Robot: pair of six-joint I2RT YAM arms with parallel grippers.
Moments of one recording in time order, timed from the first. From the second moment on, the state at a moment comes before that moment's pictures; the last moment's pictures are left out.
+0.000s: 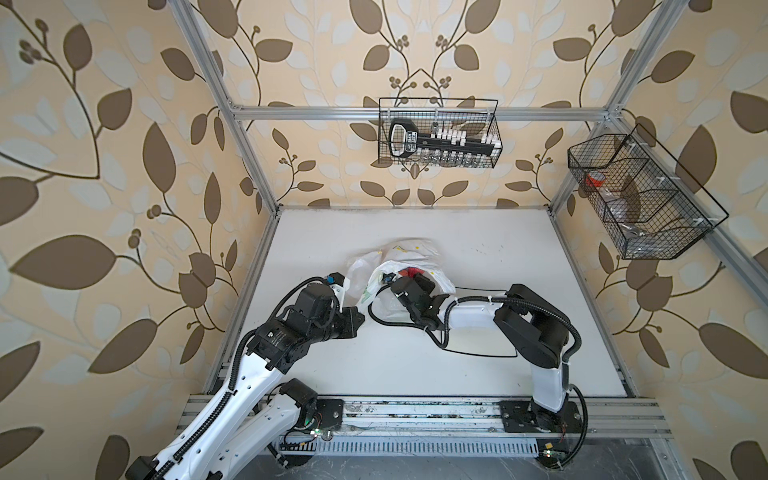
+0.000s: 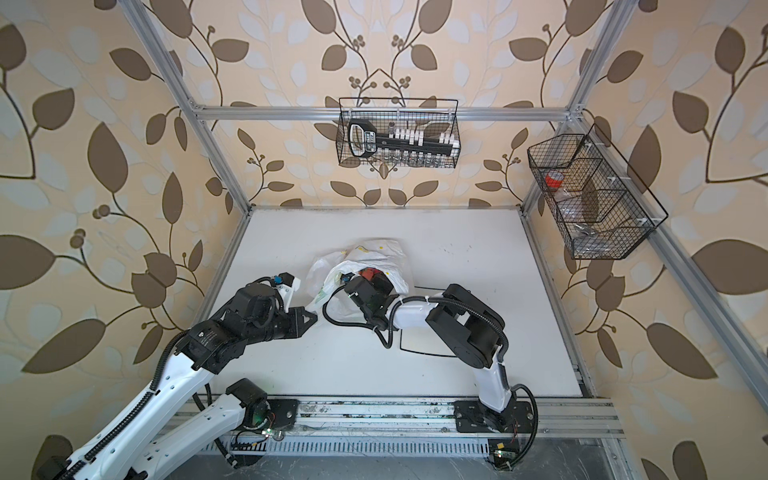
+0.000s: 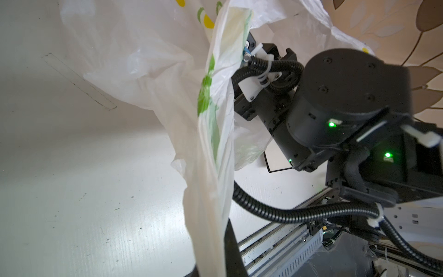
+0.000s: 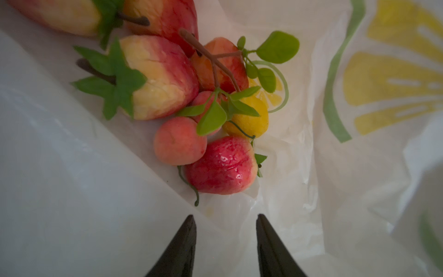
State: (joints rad) left arm -0.49 0.72 0.76 -0.81 0.26 -0.60; right arm 0.90 1.98 1.12 0.12 0.82 -0.46
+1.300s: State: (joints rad) left arm -0.49 0.71 0.76 -0.82 0.31 -0.59; right arm 0.65 2.04 1.34 -0.04 0.35 0.78
